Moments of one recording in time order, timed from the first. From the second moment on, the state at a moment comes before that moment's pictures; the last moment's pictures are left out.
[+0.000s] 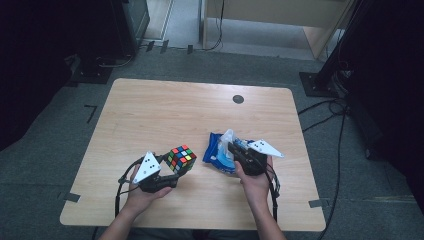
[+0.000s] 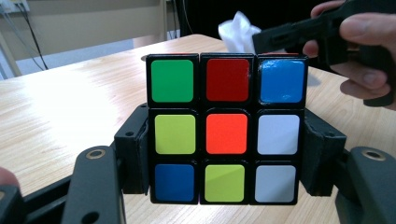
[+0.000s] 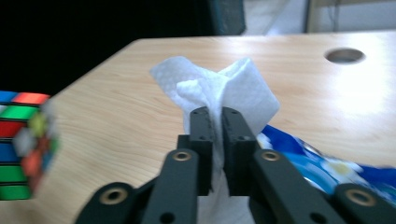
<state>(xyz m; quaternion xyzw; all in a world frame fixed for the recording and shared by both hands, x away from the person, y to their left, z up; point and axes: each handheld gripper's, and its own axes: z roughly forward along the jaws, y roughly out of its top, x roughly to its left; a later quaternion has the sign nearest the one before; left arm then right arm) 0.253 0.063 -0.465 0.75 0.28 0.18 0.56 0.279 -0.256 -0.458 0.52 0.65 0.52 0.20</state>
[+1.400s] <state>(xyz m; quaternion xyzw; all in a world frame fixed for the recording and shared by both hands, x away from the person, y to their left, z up) 0.269 0.065 -0.444 0.78 0.31 0.08 0.54 0.238 -0.148 -0.477 0.07 0.78 0.48 0.40</state>
